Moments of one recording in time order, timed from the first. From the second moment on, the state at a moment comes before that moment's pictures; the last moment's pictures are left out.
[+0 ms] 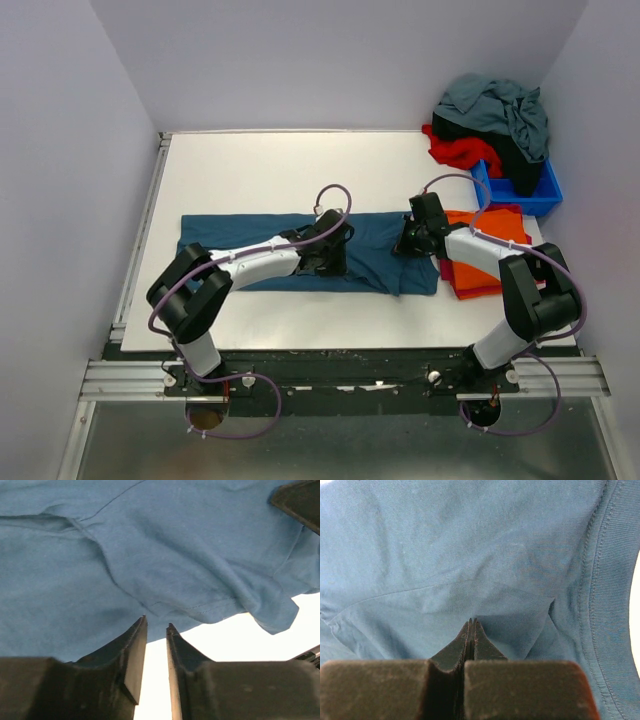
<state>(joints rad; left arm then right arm) -0.83 1.69 1.05 -0.32 0.00 -0.79 0.35 1.60 0.84 -0.18 -0.04 0.60</state>
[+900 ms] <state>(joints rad) -0.86 1.83 1.16 -0.36 -0.08 -0.77 0.35 1.61 0.84 -0.18 -0.04 0.60</state>
